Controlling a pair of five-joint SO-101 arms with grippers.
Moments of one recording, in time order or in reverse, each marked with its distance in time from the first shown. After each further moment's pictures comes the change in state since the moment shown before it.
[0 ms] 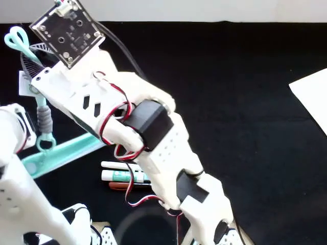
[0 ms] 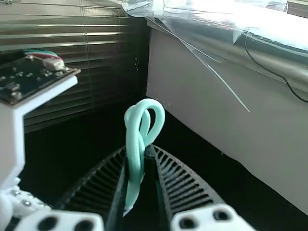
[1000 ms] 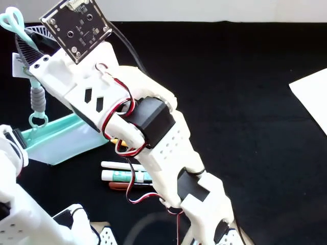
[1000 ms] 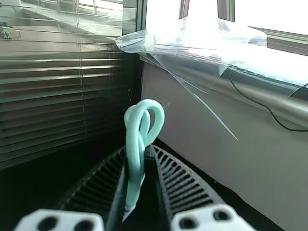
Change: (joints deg) left arm -7.3 -8.4 5.1 0.0 -1.3; right arm 1.1 0.0 0.0 -7.4 0.0
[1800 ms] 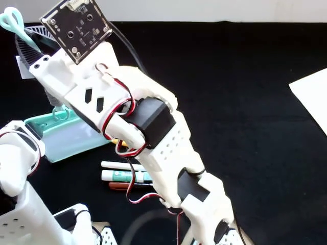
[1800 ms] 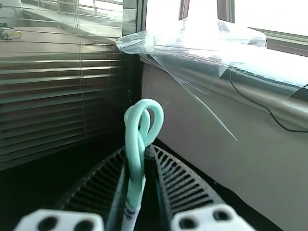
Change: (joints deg) left arm 9.0 0.0 6.5 0.1 2.8; right arm 0.1 0.0 0.0 0.0 0.0
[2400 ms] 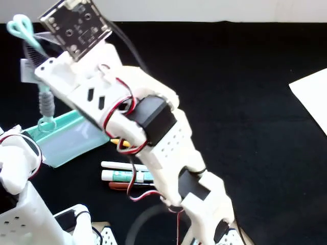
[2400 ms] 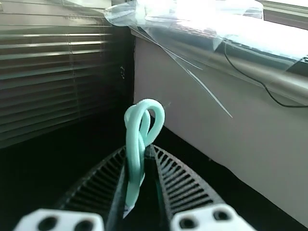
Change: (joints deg) left arm 0.4 -0.3 5.1 -0.4 -5.5; right arm 2.4 0.0 0.0 6.4 0.0
